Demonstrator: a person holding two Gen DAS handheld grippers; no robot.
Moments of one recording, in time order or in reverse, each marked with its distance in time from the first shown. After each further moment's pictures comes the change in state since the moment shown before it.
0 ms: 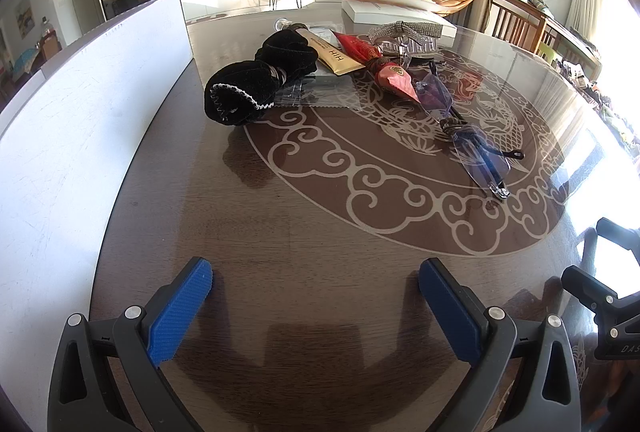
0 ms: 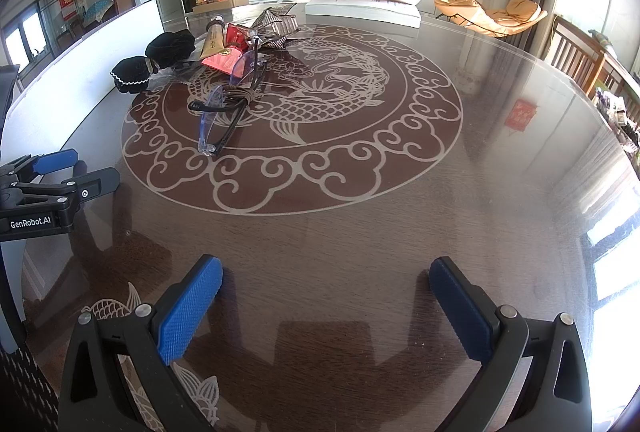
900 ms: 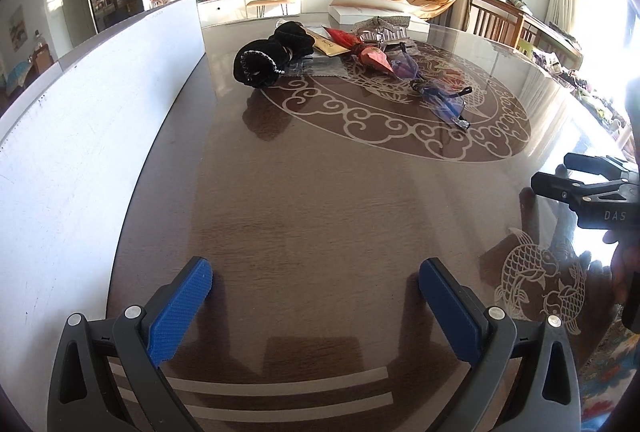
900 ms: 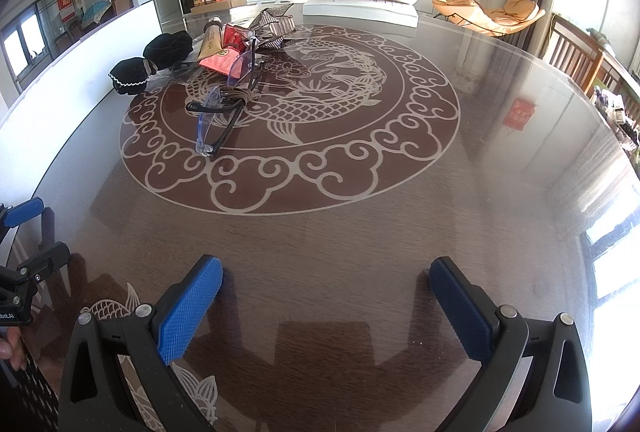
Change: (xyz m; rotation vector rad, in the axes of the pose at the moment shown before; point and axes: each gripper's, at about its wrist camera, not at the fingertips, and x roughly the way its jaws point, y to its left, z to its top) left arm -0.044 0.011 -0.063 0.047 -0.050 -0.036; right arm 0.001 -0.001 0.000 0.009 -0.002 -0.004
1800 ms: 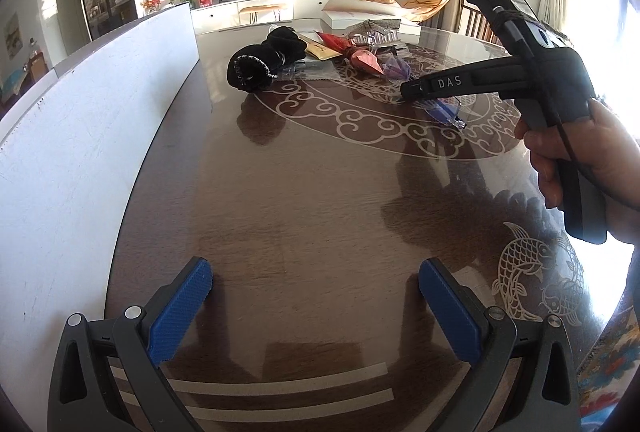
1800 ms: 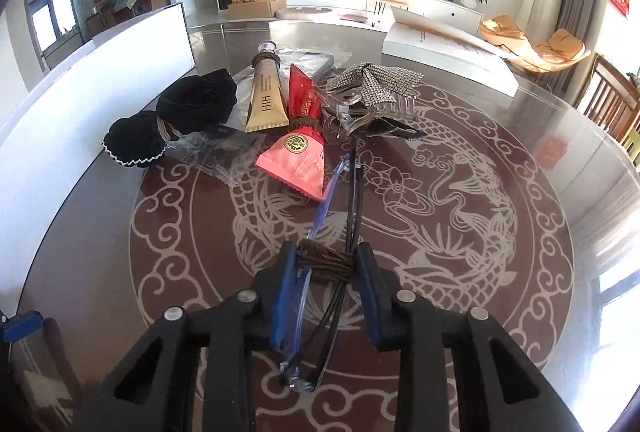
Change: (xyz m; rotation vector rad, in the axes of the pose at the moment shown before) left arm -0.003 -0.001 -0.003 0.021 -0.023 -0.017; right arm 0.069 0.077 0.106 -0.111 -0.035 0.072
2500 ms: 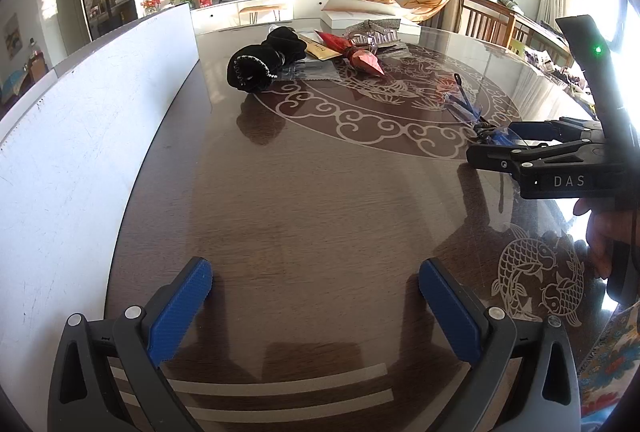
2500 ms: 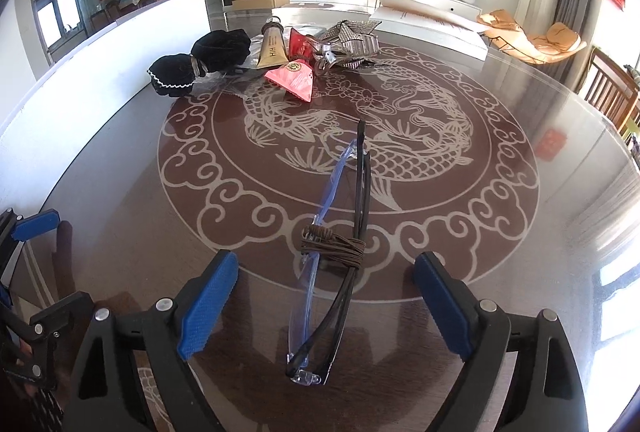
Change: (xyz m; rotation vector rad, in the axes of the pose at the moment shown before) left arm 0.000 0.000 0.000 0.000 0.000 0.000; right arm -0.043 -0.016 -0.071 -0.004 0.018 0.016
